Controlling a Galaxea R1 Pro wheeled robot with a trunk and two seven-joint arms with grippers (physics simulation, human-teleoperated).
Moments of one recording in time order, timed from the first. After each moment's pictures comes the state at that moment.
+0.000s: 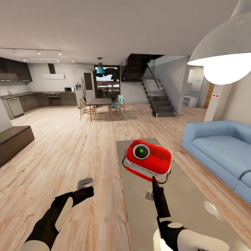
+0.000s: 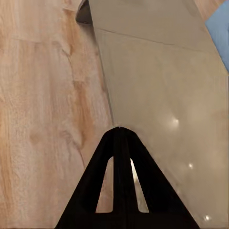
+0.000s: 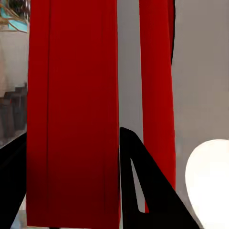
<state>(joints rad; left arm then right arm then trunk) -0.45 0.05 0.02 -0.98 0.36 0.56 -0.18 -0.70 0.09 1.66 -0.04 0.03 0.18 -1.29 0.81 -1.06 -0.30</state>
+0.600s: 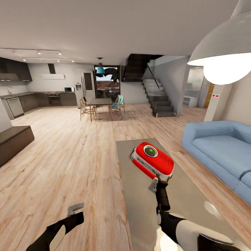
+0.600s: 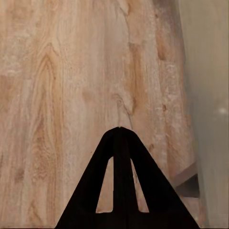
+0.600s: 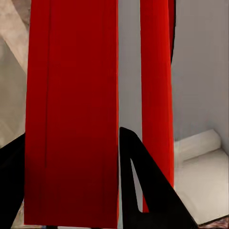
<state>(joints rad) -0.45 0.10 0.01 -0.50 0.35 0.21 -0.18 -0.75 0.08 1.38 -0.05 -0.01 -0.09 -1.00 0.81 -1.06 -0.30</state>
